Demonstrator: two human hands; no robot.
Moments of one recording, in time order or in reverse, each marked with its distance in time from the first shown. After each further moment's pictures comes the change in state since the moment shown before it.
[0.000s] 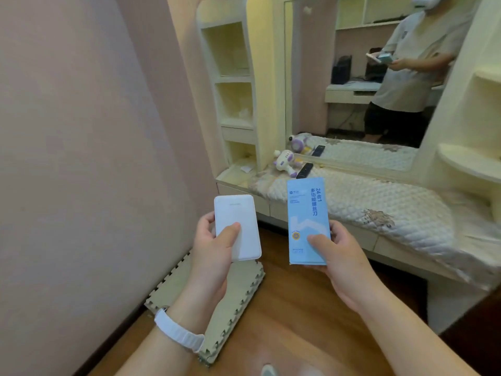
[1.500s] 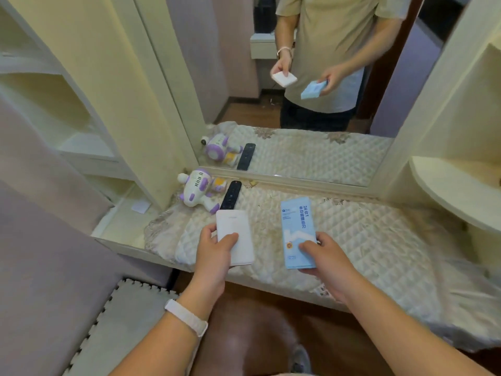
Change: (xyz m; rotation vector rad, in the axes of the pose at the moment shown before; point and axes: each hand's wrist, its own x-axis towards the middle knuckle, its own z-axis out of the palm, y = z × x) left_hand 0.384 -0.143 0.371 0.177 -0.243 -0.374; right_hand 0.451 0.029 -0.223 -0.028 0.311 0.380
